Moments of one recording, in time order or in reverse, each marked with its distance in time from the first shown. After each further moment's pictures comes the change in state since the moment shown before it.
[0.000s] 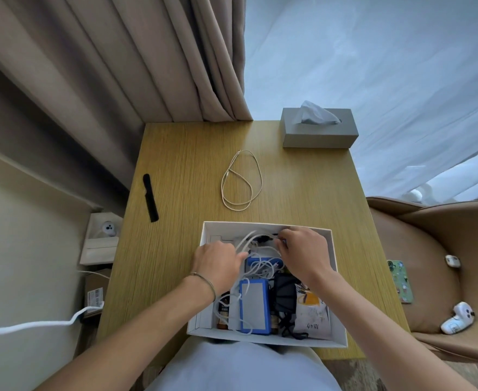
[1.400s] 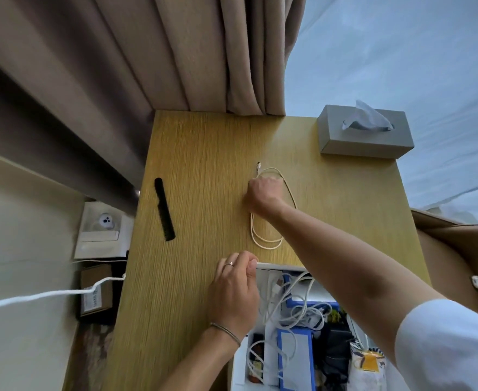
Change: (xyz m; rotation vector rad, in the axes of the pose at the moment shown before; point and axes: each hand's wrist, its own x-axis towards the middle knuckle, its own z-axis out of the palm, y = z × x) left_hand 0.036 -0.054 0.027 -0.711 0.268 -0.153; right_hand 0.258 -0.119 0.087 -0.433 -0.302 -0.012
